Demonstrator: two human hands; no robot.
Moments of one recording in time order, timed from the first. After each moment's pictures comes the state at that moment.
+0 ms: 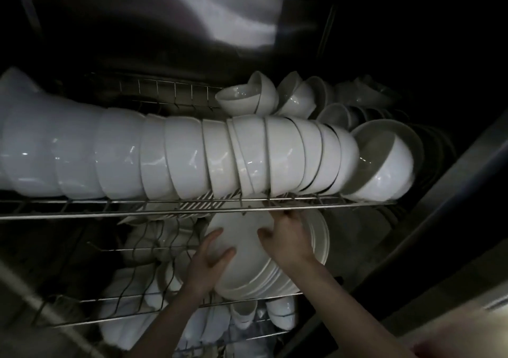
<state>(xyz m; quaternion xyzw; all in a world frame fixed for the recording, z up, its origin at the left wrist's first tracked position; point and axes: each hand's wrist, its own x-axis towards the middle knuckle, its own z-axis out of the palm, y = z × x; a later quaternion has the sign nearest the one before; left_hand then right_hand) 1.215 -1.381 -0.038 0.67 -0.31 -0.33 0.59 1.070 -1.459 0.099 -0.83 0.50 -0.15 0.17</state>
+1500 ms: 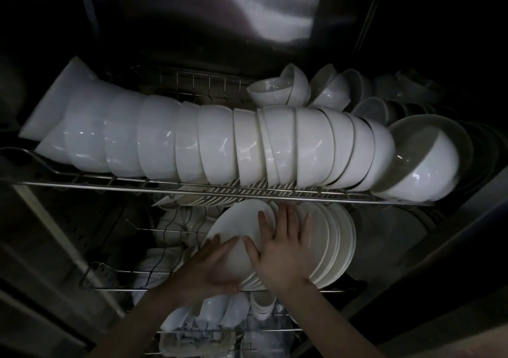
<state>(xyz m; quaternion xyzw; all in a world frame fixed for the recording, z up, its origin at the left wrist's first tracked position) 1.264 -1.311 -0.032 0.72 -0.58 -0.32 0.23 1.091 -1.414 0.053 -0.89 0.42 -0.14 -0.10</state>
